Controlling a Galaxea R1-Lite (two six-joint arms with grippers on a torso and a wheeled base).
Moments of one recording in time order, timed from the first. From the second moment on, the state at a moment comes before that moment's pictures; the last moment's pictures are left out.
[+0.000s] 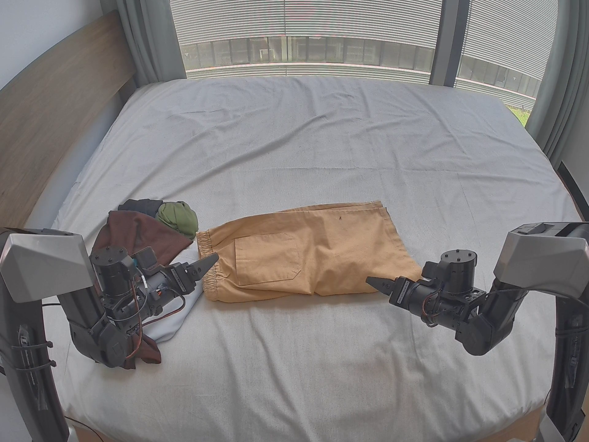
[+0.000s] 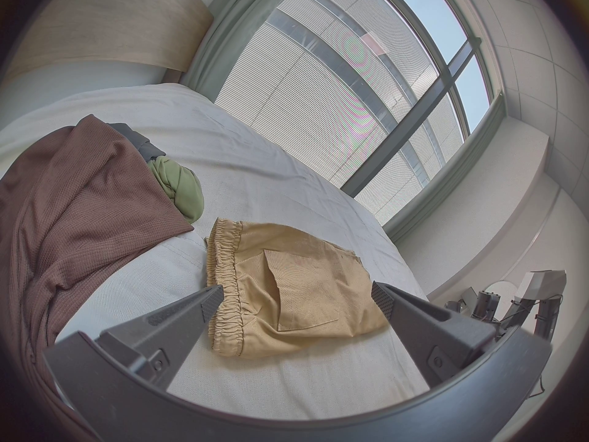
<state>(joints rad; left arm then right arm) -0.15 2.25 -0.53 -1.55 -0.33 -0.50 0.34 2.32 -0.69 -1.22 0.17 0.63</state>
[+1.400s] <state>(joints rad) -0.14 2.27 -0.54 -1.55 -0.33 -0.50 0.33 2.54 -1.15 -1.00 0.07 0.64</state>
